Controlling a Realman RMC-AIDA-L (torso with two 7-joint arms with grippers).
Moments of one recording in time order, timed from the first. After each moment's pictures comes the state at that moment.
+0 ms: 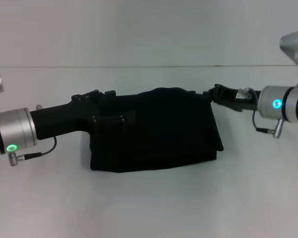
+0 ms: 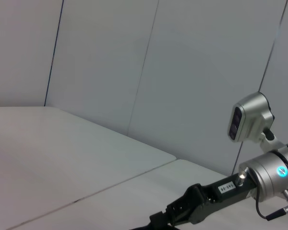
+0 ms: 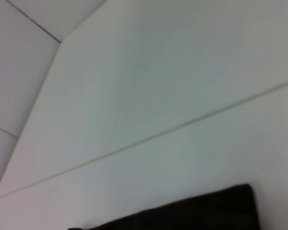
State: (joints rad) left arm -0.62 -2.09 0.49 0.57 1.99 1.50 -1.33; right arm 0.88 2.06 -0.67 -0.29 -2.05 -0.79 2.22
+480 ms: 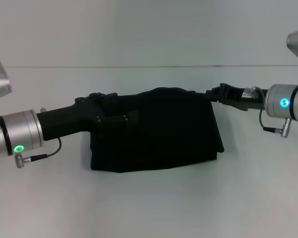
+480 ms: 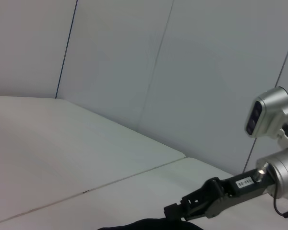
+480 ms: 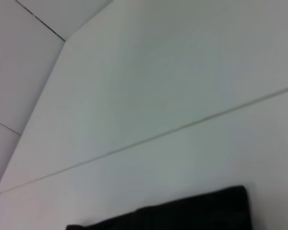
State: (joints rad) left arm -0.63 -2.10 0.50 0.52 1.99 1.44 -1.34; right arm 0.86 2.04 -0.68 -0.30 -2.06 -0.83 2.22
